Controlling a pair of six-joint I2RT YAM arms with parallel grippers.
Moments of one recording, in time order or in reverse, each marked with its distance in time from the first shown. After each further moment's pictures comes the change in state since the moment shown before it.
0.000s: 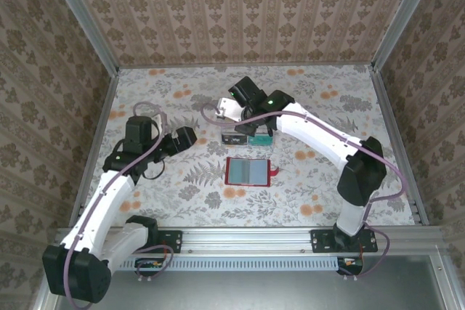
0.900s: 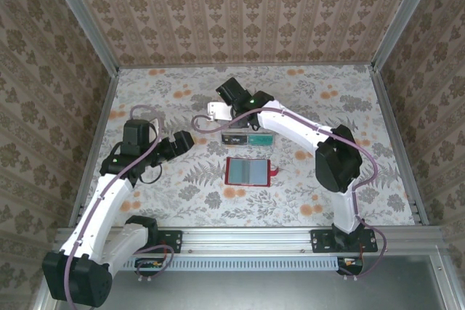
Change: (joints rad) left arm 0.018 -0.030 0.000 -0.089 -0.006 0.000; right arm -0.005 0.204 0.083 0.153 0.133 -0.299
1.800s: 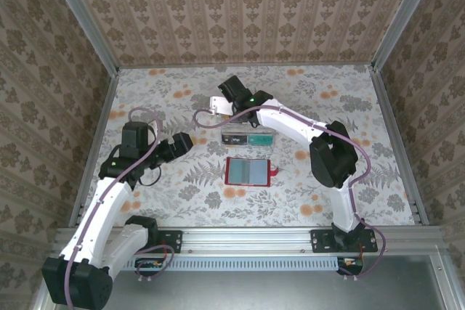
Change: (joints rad) left arm 0.007 -0.034 -0.020 -0.008 0.000 0.000; right arm -0.036 0.053 0.000 0.119 0.054 0.016
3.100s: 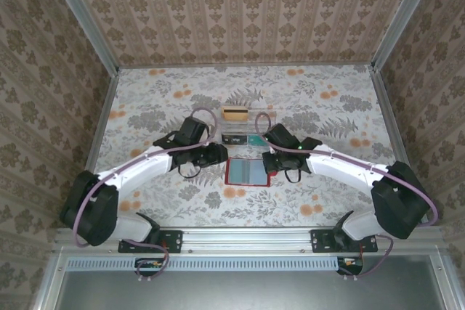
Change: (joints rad) left arm -0.417 0.526 0.070 0.273 0.008 -0.132; right arm -0.003 -0.637 -0.922 0.072 -0.322 1.379
